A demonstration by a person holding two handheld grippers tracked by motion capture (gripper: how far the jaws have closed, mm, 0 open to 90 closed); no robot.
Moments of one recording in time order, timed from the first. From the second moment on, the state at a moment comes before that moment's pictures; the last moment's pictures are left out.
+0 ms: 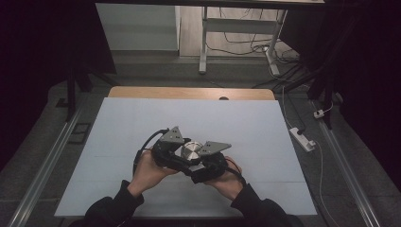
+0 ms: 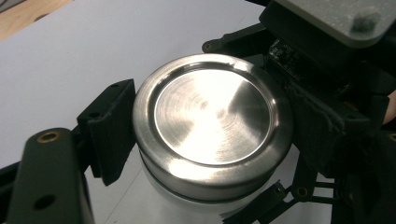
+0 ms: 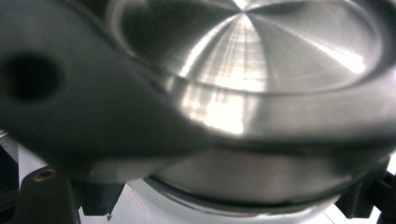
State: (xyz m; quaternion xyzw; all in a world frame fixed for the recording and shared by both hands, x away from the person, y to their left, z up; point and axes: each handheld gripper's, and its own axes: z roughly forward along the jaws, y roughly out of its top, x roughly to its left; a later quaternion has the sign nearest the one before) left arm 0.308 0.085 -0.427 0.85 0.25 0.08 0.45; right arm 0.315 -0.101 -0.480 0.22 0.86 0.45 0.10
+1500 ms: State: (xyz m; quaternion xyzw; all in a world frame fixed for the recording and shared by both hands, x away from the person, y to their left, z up) left arm 0.309 0.089 -0.426 0.86 0.21 0.07 0.45; right arm 0.310 -0.098 -0.477 0.19 0.86 0.46 0.08
